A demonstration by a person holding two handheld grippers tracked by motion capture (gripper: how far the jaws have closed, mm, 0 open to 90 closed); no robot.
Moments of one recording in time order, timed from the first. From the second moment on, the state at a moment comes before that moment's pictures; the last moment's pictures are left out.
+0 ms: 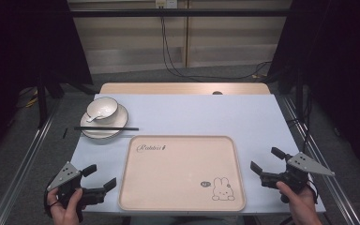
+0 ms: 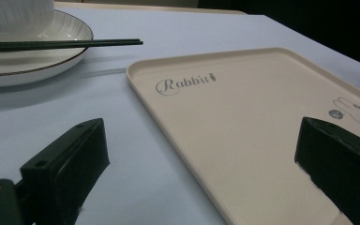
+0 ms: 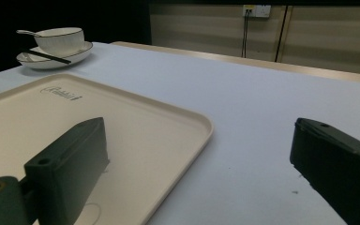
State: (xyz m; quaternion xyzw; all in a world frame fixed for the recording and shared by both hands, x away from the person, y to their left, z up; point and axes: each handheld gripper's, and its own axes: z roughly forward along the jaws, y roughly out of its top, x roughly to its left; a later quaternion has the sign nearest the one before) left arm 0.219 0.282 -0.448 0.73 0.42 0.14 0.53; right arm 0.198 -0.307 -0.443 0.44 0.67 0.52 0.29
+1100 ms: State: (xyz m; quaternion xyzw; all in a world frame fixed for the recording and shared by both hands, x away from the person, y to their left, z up) left arm 0.262 0.319 -0.421 0.76 0.36 0.16 0.51; right arm 0.198 -0.306 -0.444 0.44 0.68 0.51 0.29
